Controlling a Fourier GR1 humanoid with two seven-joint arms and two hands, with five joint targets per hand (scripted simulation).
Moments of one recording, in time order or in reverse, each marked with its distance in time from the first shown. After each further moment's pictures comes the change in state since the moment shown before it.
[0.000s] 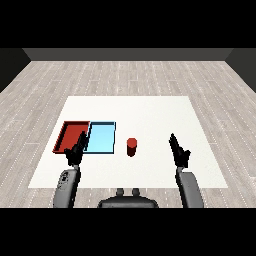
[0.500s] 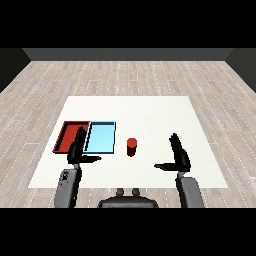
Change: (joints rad) left arm -0.017 -0.036 0.013 -0.063 0.021 -0.033 -0.200; right arm 0.087 0.038 0.021 -0.182 -0.041 0.058 -0.138
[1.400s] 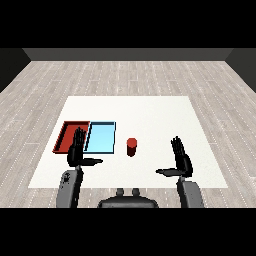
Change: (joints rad) left arm 0.021 -0.031 0.008 0.010 0.037 -0.041 -0.225; right arm 0.065 0.014 -0.019 -0.006 -0.035 0.095 -0.180
